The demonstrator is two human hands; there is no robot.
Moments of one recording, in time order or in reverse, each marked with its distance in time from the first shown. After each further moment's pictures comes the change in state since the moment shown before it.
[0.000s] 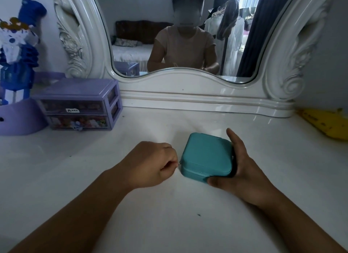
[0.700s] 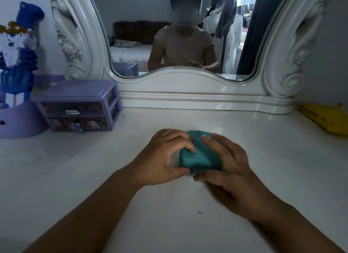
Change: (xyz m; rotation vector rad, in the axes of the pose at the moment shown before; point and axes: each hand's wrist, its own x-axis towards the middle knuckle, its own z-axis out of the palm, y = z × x) left_hand 0.016 0.001 0.018 -0.281 0.184 0.047; right_hand -0.008 -0.001 0.014 -0.679 0.100 -0.810
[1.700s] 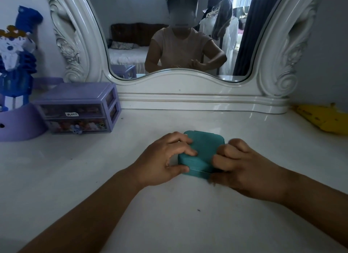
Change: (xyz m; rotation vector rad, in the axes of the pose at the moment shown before) left_hand -0.003 -0.001 0.006 -0.125 -0.030 -0.046; right_hand 0.008 0.028 -0.034 -0.445 -0.162 -0.463
